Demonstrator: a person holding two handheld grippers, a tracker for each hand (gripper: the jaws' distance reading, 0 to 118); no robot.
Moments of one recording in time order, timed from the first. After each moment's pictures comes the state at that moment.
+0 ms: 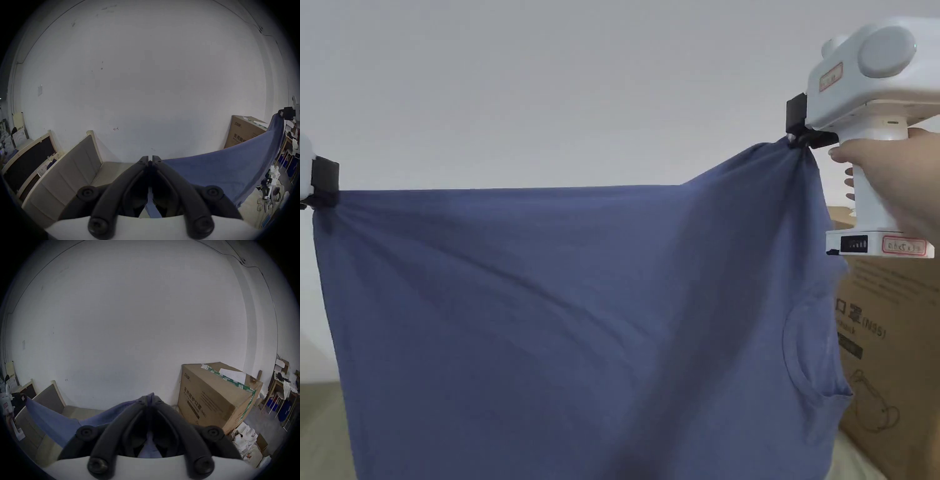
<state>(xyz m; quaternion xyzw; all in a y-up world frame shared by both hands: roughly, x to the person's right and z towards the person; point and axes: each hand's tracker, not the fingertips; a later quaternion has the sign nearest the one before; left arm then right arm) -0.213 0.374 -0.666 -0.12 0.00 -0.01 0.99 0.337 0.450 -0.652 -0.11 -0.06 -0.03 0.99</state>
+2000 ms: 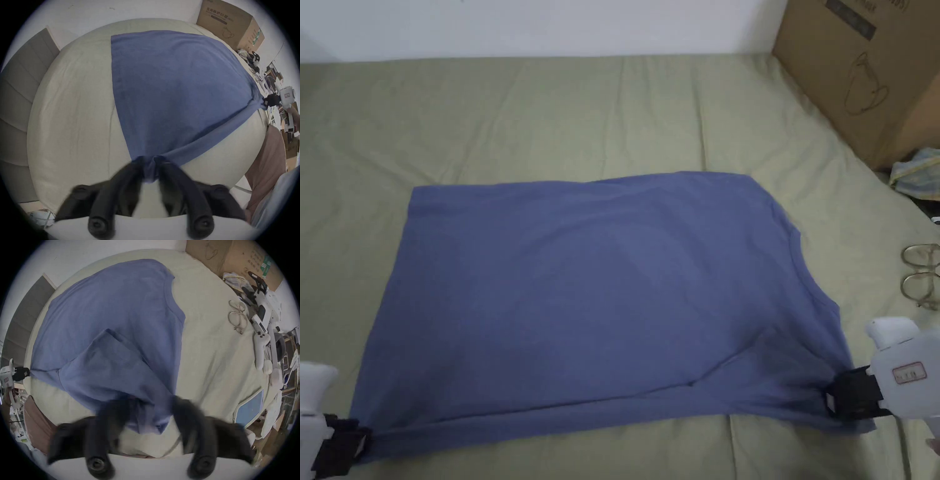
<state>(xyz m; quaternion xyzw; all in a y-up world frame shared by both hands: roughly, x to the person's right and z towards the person) -0.226 -0.062 -0.361 -0.56 -0.14 -0.08 0.81 0.384 -0.064 -0.343 -0.61 0.00 -0.03 0.79</state>
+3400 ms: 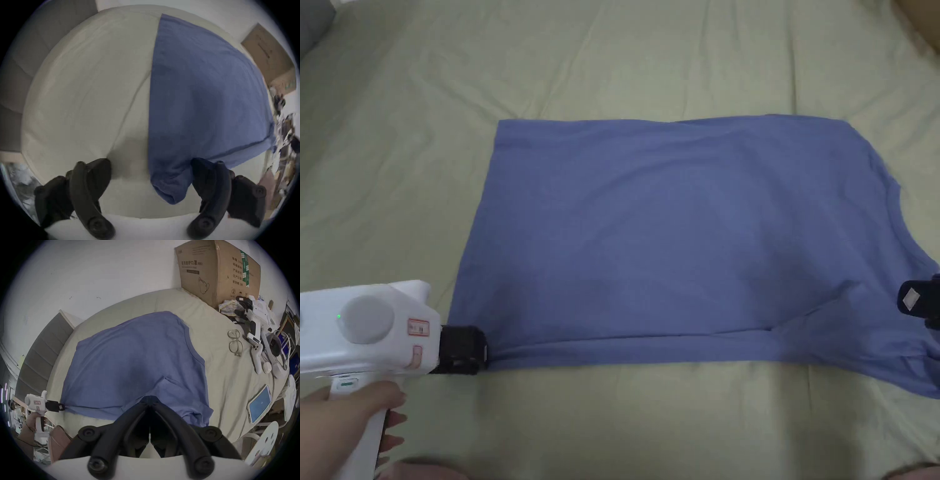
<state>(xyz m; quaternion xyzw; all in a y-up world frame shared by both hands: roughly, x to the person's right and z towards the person) -0.226 -0.113 -0.370 -0.62 0.01 0.02 0.78 0.318 0.010 -0.316 -0.45 0.00 -0.13 0.88</state>
